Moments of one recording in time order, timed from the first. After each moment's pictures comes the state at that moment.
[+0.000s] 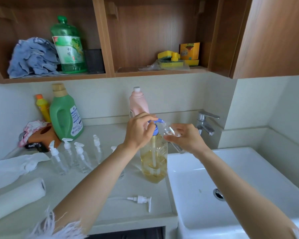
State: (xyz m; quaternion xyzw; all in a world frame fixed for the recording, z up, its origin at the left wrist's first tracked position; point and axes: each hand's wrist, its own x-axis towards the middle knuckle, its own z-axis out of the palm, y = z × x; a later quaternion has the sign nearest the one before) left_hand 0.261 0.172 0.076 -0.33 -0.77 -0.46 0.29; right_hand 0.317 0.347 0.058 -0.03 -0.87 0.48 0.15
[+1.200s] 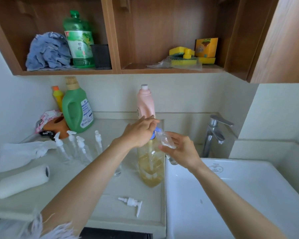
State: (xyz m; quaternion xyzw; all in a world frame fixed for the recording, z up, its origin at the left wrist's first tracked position) left_hand 0.251 0.192 0.095 -0.18 -0.96 -0.22 0.03; right_hand 0.306 0.356 0.043 0.07 -0.82 0.56 0.10
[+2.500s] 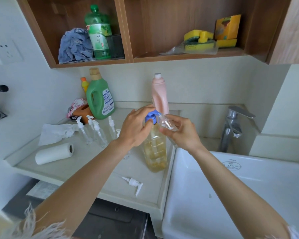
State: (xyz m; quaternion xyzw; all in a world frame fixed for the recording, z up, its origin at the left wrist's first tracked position) left_hand 0.308 0.200 0.077 -0.18 -0.91 -0.27 0.27; right_hand 0.290 0.372 0.044 0.15 -0.80 0.58 0.10
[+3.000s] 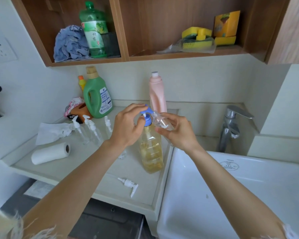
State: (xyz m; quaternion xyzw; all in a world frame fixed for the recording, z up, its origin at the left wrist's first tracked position) left_hand 0.302 0.199 0.081 -0.17 -0.87 -0.30 0.35; right_hand 0.281 0.376 0.046 0.16 -0.79 0.58 0.09
